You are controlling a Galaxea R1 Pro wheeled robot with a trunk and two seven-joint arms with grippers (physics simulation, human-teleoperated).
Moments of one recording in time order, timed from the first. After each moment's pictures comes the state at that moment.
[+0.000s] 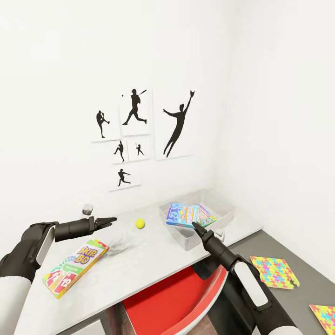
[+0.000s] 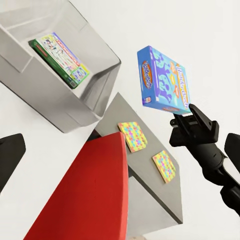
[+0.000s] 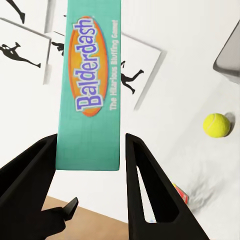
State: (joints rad) left arm -0.69 0.30 0.17 -0.94 0.18 0.92 -1.23; right arm -0.43 -0.03 0.06 -1.00 -1.11 0.42 0.52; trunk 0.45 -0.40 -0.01
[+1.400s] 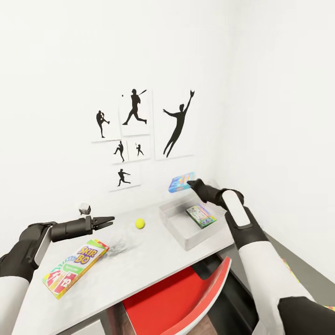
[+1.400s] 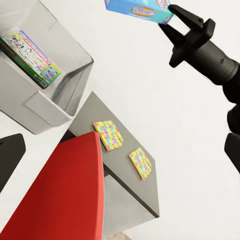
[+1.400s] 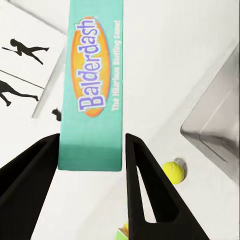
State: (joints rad) left arm -0.69 0.31 0.17 -0.93 0.18 0.93 -1.36; right arm -0.90 0.06 0.05 -1.01 -1.12 0.60 -0.31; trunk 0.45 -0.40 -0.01
